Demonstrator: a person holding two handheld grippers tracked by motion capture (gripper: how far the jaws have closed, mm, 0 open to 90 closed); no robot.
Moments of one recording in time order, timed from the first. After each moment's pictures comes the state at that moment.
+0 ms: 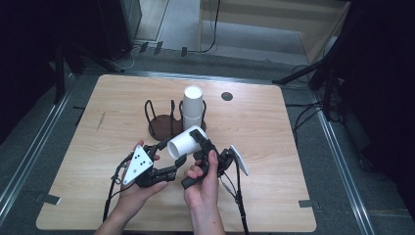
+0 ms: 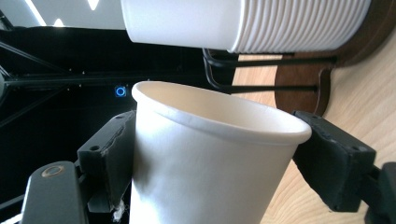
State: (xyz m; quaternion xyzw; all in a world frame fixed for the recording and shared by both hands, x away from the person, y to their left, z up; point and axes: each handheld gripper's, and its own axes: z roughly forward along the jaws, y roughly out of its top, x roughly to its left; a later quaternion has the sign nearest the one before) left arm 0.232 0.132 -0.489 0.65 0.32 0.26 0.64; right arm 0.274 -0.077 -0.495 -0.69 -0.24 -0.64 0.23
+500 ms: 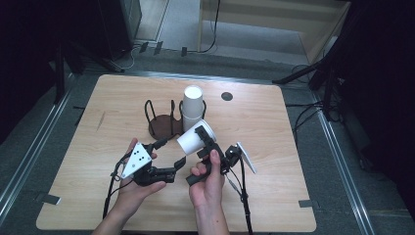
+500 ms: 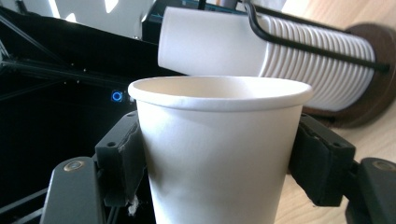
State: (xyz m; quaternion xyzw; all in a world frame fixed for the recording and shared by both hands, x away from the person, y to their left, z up) left arm 0.237 0.136 -0.491 0.66 0.34 0.23 0.63; right arm 0.277 -0.087 -0.485 -0.67 -0.28 -0.68 0.13
